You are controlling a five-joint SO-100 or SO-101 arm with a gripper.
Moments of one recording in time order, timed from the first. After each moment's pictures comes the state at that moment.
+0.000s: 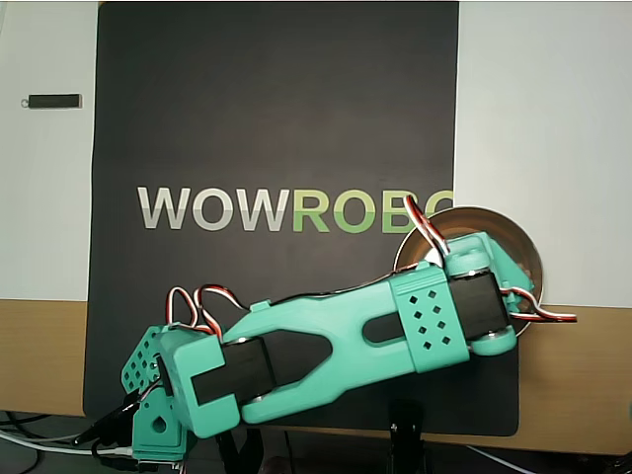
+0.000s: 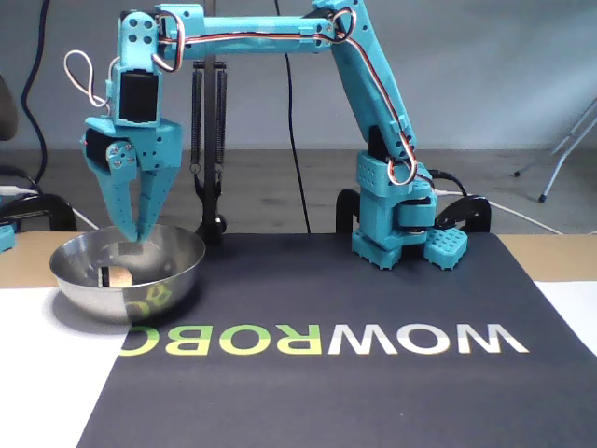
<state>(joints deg) 70.8 62.9 60.7 79.7 -27.3</state>
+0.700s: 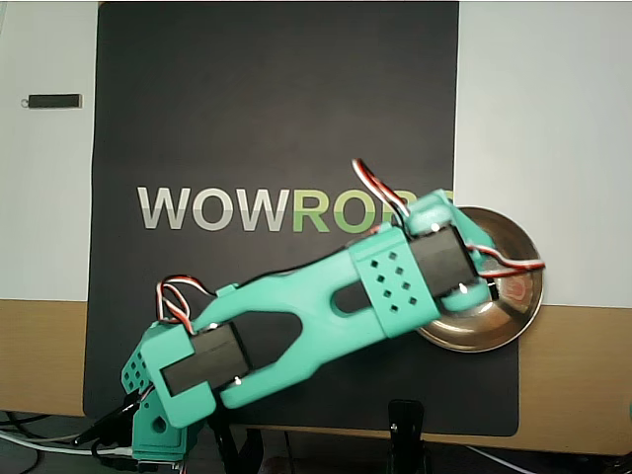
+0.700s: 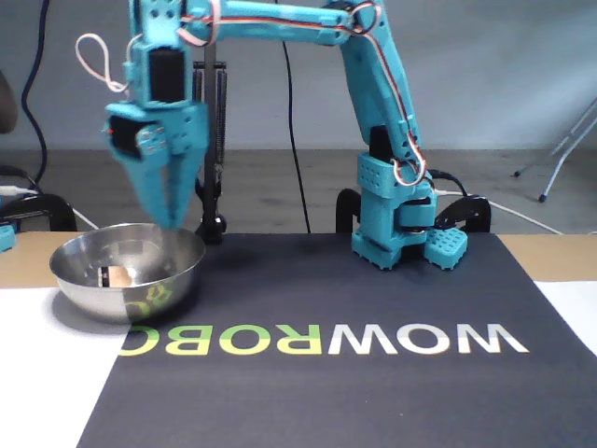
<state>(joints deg) 62.0 68.8 60.7 91.8 -27.0</state>
